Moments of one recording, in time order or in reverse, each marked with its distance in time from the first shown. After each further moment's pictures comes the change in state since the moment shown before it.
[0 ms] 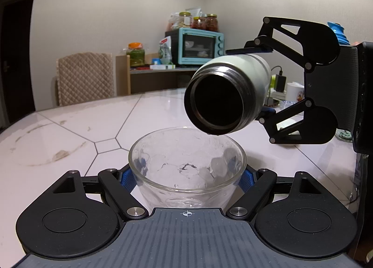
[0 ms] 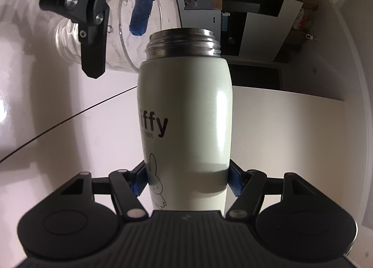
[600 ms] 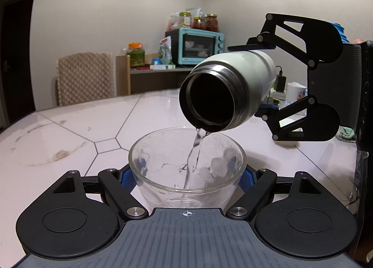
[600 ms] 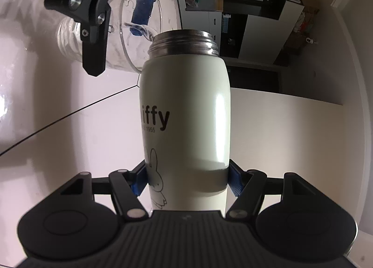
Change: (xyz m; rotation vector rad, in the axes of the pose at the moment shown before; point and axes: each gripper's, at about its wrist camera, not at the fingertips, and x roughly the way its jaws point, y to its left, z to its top) left arm 0.000 0.001 0.000 -0.001 -0.001 0.001; right arm -0.003 -0.001 -0.004 -0.020 -0.008 -0.012
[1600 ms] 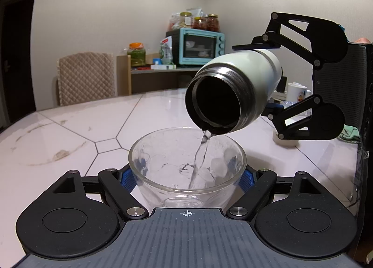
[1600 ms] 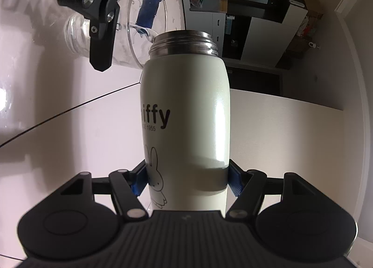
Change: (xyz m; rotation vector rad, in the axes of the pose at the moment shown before) left arm -0.003 0.000 -0.002 -0.002 0.000 0.003; right arm 0.009 -0.001 0.007 -0.035 0.007 -0.001
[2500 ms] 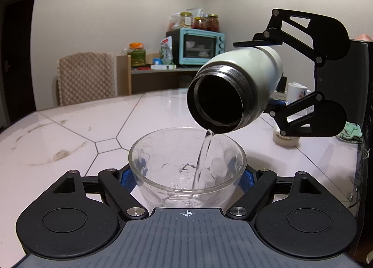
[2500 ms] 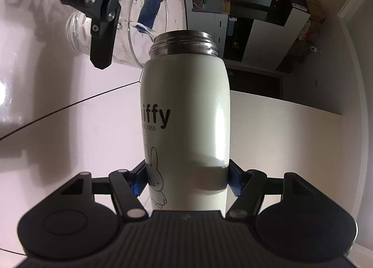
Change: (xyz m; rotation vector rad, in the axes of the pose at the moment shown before) left arm 0.000 0.002 -0.001 0.000 0.000 0.000; right arm 0.000 0.000 0.001 -0.036 0.001 -0.004
